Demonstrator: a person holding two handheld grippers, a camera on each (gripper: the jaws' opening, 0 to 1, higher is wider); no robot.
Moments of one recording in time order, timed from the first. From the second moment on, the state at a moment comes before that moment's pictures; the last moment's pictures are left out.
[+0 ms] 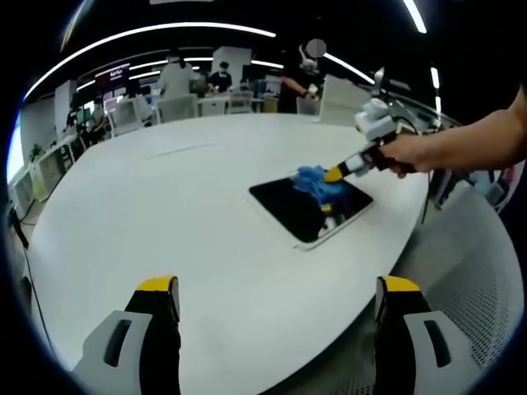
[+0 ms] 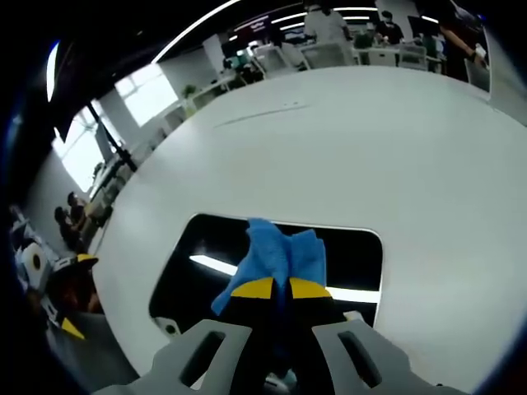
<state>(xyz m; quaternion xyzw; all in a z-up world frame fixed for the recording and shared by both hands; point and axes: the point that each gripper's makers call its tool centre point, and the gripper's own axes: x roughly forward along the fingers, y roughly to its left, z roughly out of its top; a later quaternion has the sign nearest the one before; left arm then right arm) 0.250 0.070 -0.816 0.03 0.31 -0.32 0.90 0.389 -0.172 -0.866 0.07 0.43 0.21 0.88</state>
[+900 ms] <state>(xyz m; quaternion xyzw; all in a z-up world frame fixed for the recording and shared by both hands) 0.249 0.069 -0.815 0.03 0.31 -0.32 0.90 0.385 -0.205 -0.866 0.07 0.43 0.19 0.88</state>
